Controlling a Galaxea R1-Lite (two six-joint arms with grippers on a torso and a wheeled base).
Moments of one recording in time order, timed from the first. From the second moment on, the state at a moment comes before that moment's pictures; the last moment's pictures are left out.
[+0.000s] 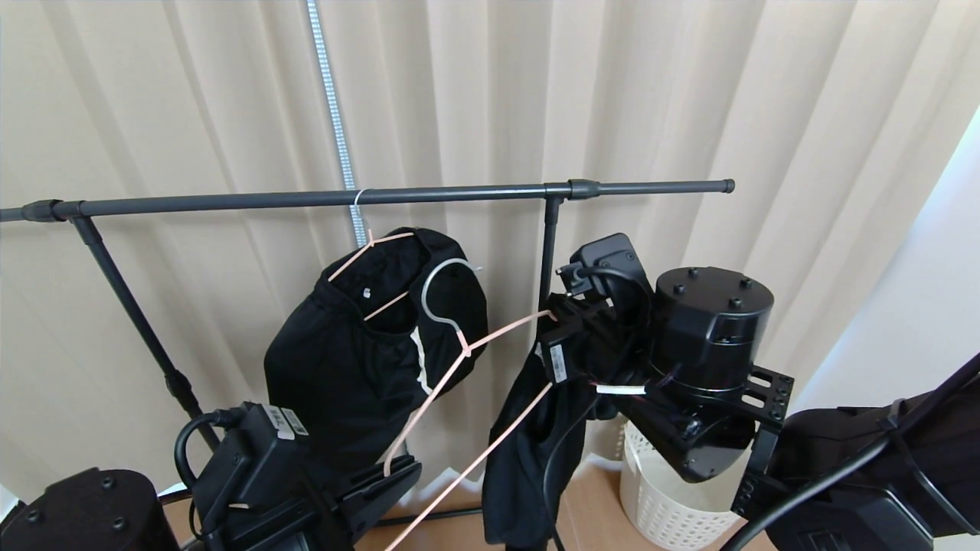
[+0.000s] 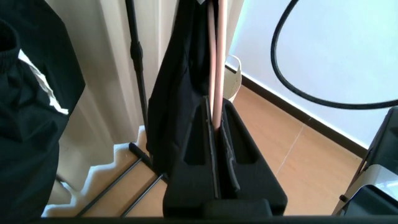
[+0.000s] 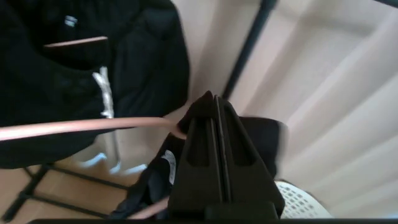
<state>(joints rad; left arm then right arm) -0.72 1.67 0.00 -1.50 -0.09 -0.06 0.82 1.88 -0.84 -0.92 -0.50 -0.07</state>
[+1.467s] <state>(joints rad) -0.72 1.66 0.00 -1.51 -0.10 -0.07 1.02 1.71 -0.74 -0.90 -0.29 0.01</state>
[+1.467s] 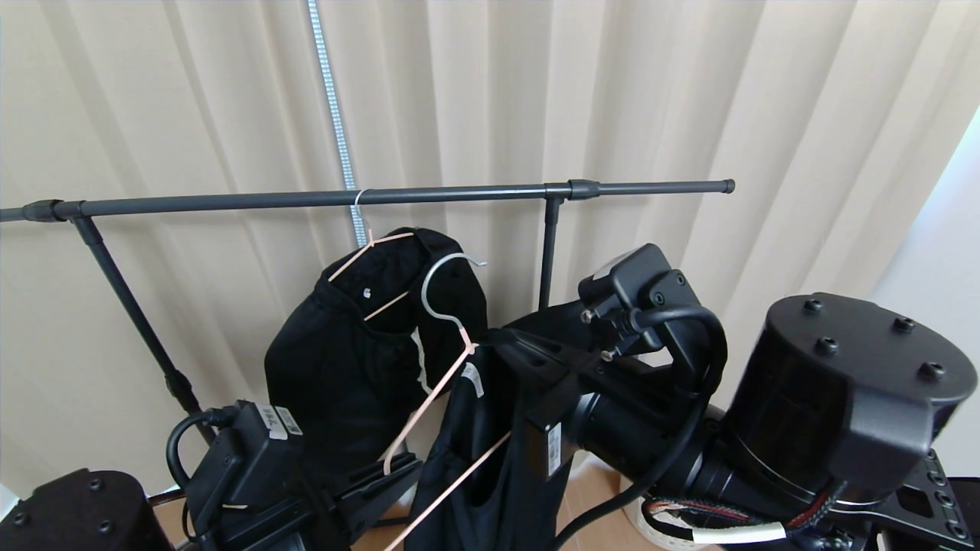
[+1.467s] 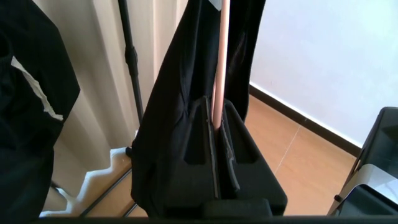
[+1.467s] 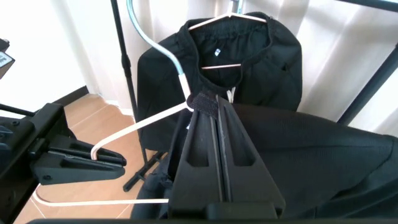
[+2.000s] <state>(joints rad) -0.72 1.65 0.00 -1.53 -0.10 -0.07 1.02 1.70 -0.73 -0.90 -0.29 0.00</state>
